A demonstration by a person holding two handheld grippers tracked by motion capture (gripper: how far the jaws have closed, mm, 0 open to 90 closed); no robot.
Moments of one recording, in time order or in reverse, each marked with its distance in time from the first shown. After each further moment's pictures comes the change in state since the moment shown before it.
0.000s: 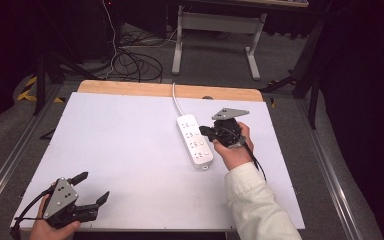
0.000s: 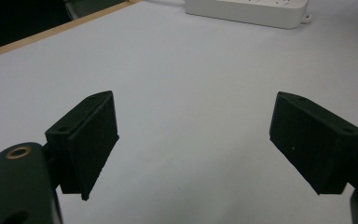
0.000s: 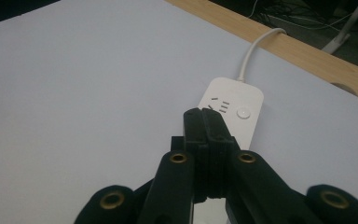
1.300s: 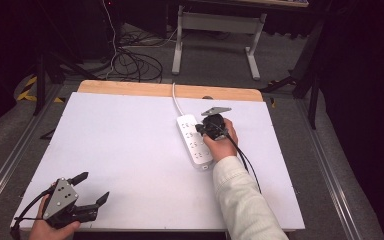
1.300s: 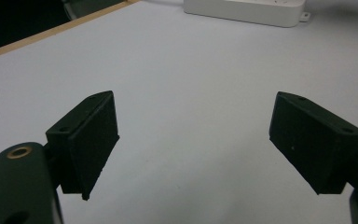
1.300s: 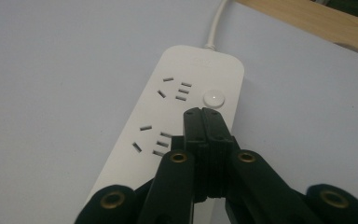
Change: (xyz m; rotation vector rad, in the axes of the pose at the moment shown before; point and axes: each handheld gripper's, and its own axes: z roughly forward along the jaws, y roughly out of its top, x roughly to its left) left arm 0.000 -0.001 0.000 0.000 -0.002 0.006; right arm -0.028 -0.017 0.077 0.096 -0.087 0.073
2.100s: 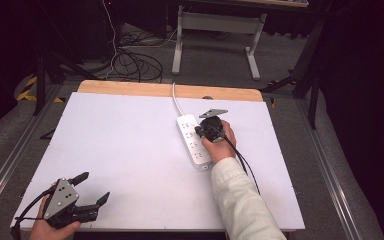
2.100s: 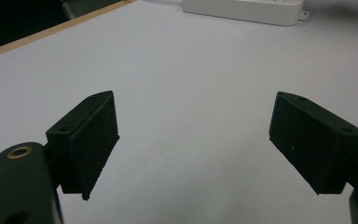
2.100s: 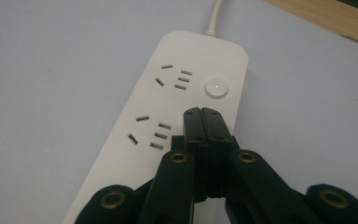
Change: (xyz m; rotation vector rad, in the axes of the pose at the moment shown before) left arm 0.000 0.000 0.001 0.003 -0.001 0.008; right arm 0.004 -0.004 0.007 0.025 -0.027 -0.026
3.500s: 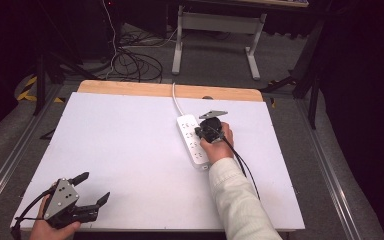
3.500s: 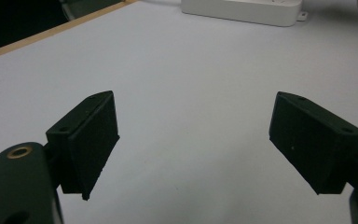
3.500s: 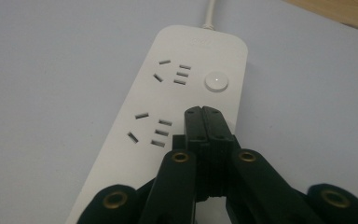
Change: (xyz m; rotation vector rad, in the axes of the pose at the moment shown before) left arm -0.001 0.000 0.000 -0.001 -0.007 0.001; right arm 0.003 -0.004 0.003 0.003 -0.011 0.047
